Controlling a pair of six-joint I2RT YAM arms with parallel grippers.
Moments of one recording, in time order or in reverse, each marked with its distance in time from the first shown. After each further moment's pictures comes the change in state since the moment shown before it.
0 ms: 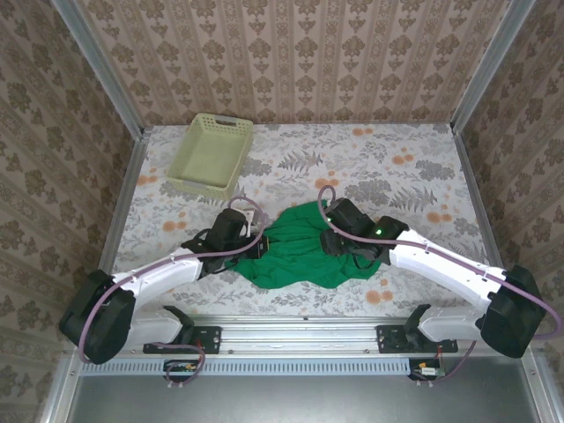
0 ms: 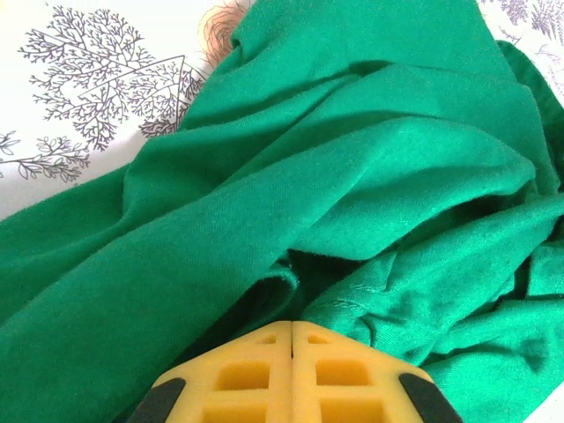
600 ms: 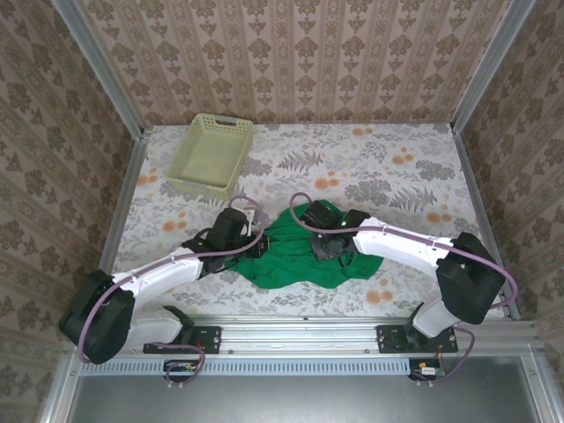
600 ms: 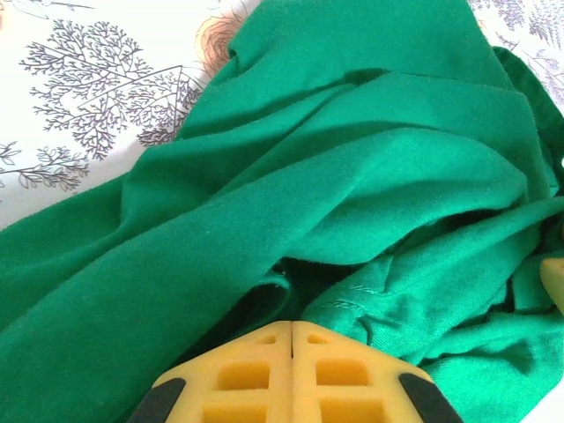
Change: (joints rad) left arm -0.006 0.000 0.009 -0.005 -0.018 0.000; right arm 0.043 0.273 0.087 -0.041 0.019 -0.012
